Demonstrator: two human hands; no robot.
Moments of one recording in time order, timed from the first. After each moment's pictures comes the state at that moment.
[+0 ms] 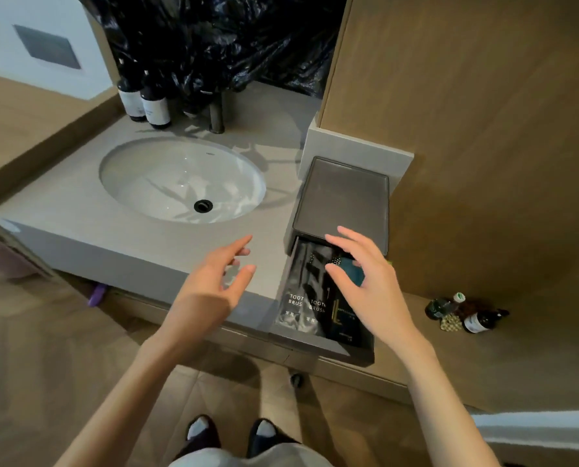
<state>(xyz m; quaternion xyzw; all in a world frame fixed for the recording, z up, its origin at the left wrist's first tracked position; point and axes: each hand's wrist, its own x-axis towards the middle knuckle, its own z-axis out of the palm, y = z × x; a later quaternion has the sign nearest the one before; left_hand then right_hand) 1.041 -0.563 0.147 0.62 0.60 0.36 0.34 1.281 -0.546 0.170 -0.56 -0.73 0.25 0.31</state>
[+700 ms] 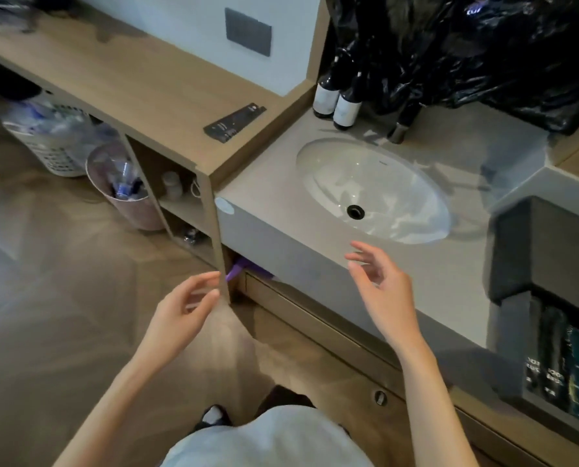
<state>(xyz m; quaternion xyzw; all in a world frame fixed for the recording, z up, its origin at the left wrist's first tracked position) 0.649 -0.650 0.075 0.45 0.71 0.40 0.36 0.919 -0.535 0.129 -0.55 -0.66 0.41 0.32</state>
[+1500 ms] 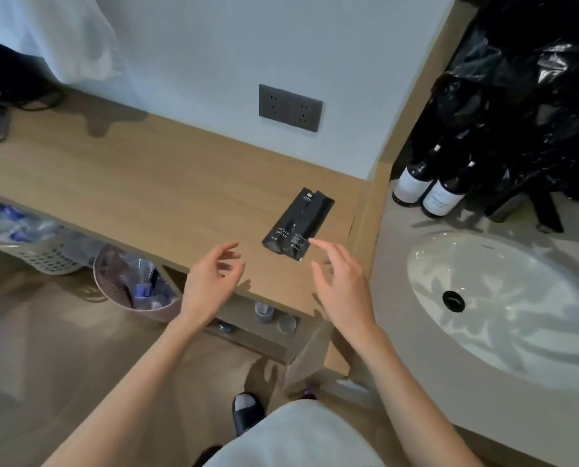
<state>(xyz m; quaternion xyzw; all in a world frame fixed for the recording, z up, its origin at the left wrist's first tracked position) 0.324 -0.287 0.064 0.52 0.70 0.38 0.29 0.542 -0.273 0.096 -0.57 -0.74 0.22 0.30</state>
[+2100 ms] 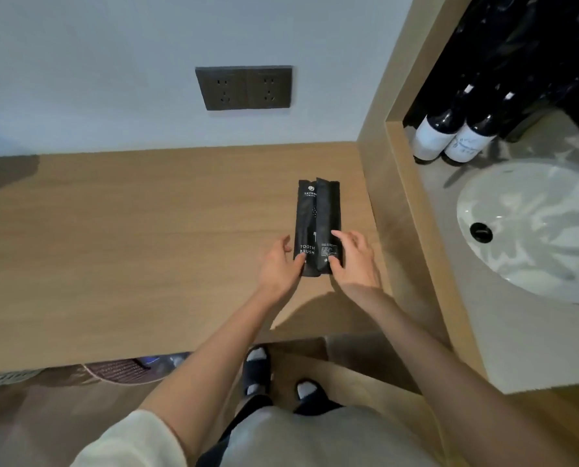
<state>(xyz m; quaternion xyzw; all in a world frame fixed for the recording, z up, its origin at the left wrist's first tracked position) 0.317 -0.092 -0.042 0.61 0.61 0.17 0.47 0.460 -0.148 -0.006 -0.81 -0.51 0.24 0.16</state>
